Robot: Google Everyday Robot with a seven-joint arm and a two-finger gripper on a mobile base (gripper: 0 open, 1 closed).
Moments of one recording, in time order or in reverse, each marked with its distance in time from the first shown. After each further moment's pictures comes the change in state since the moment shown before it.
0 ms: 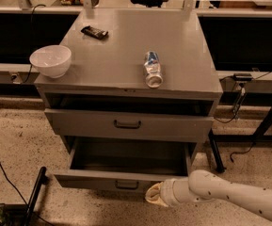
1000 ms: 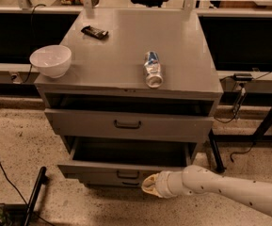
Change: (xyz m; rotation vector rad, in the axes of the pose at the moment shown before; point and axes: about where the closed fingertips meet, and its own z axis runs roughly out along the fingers) arm -0.008 -0.038 0.016 0.086 0.007 -0.028
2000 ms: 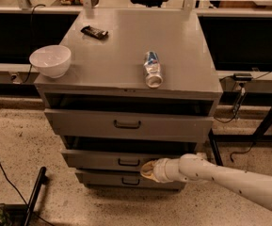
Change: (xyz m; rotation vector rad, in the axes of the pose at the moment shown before) arm -0.002 -0.066 0.018 0.083 -0.021 -0.040
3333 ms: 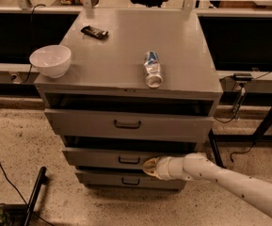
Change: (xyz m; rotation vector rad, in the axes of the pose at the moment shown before) arm 0.008 -0.017 -0.003 0.049 -0.044 -0.064
